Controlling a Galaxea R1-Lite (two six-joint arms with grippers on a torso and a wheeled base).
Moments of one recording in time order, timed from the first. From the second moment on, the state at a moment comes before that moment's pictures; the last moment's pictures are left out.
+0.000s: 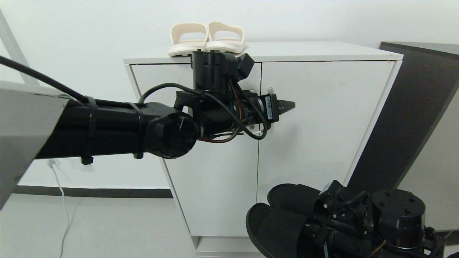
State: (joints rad) left arm -0.67 1.97 -1.55 -0.34 -0.20 -0.33; right arm 0.73 1.79 -0.27 -1.21 0.10 0.00
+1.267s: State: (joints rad) left arm -0.76 1.68 -1.18 -0.34 -0.22 -0.30; right arm 0.73 1.75 -0.20 -1.21 0.24 -0.03
